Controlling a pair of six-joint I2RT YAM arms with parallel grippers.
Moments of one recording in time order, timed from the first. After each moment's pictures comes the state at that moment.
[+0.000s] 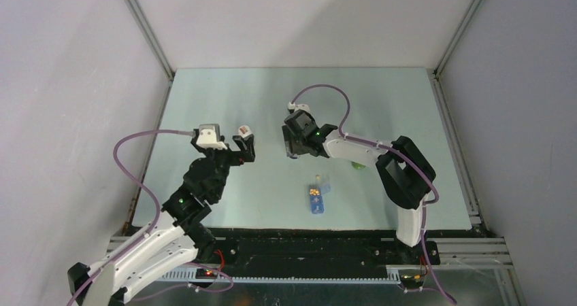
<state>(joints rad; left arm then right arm) -0.73 0.62 0.53 0.06 -0.60 -0.27 0.82 1.90 1.35 -0.31 0.25 0.46</state>
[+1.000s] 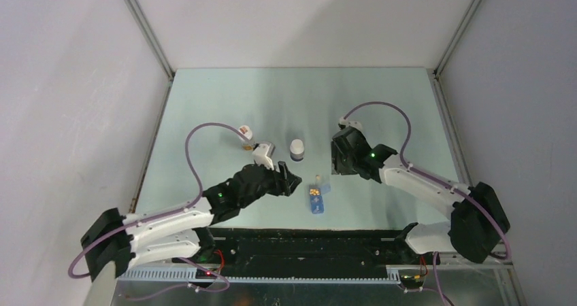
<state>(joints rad) -0.97 0.96 0.45 0.11 -0.20 -0.66 0.72 1.34 0.92 -0.53 0.25 0.56</state>
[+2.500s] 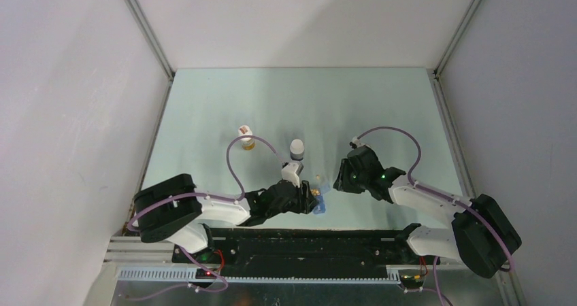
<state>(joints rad) -1.15 1.49 0.45 0.48 -0.20 -0.82 0.66 1.20 0.55 -0.24 0.01 0.71</state>
